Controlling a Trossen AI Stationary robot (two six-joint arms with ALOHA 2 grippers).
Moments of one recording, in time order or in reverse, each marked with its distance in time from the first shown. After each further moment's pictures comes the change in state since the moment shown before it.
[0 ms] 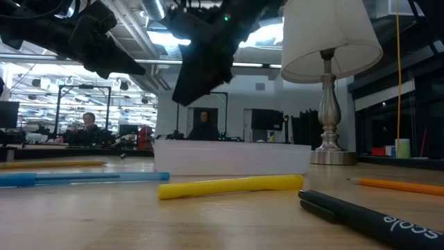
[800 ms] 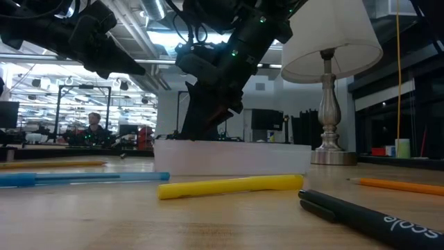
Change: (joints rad) left arm 0.000 0.000 0.000 0.000 0.000 0.000; right arm 0.001 0.006 -0.207 0.203 0.000 0.107
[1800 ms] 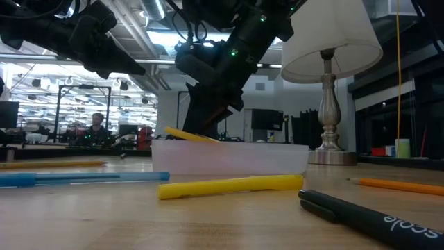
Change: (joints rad) left arm 0.000 0.000 0.000 0.000 0.000 0.000; right arm 0.009 0.000 0.000 0.006 0.053 0.003
